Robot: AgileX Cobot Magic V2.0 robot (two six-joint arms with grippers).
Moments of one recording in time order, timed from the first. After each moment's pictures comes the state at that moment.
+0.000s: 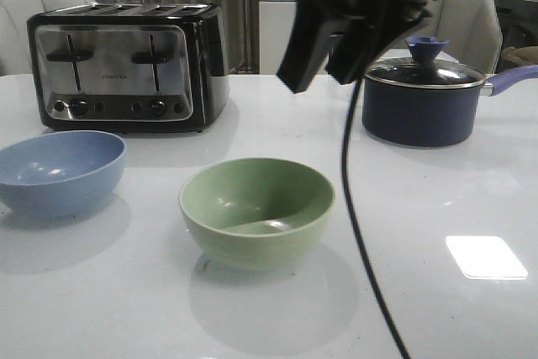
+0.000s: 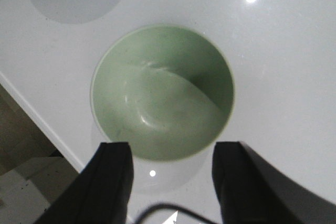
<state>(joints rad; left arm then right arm) -0.33 0.85 -0.60 0.10 0.52 -0.10 0.54 1.46 -1.17 0.24 0.76 -0.26</state>
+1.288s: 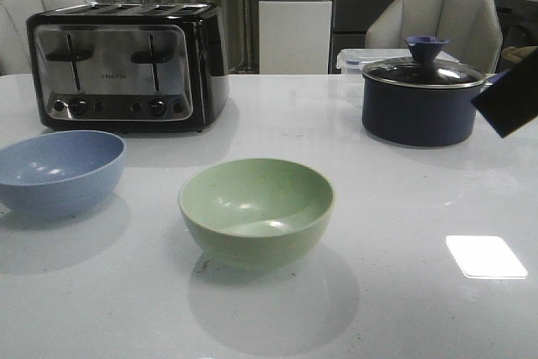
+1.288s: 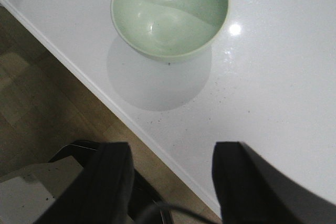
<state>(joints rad) -0.13 1.54 -1.16 0.16 0.82 -0.17 0.54 0.91 -0.71 0.23 0.70 -0.22</state>
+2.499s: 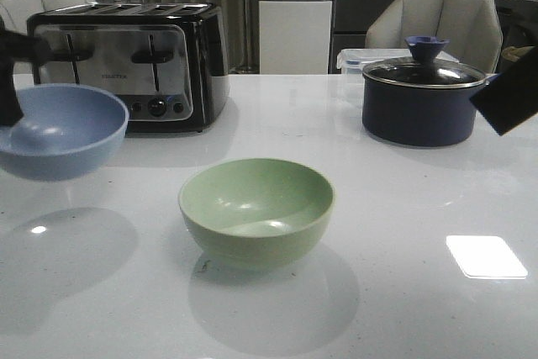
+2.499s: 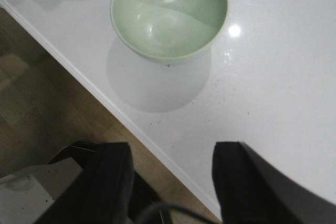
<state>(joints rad) -0.10 1.75 -1.37 -0.11 0.87 0.13 0.54 0.91 -0.71 0.23 0.69 -0.22</state>
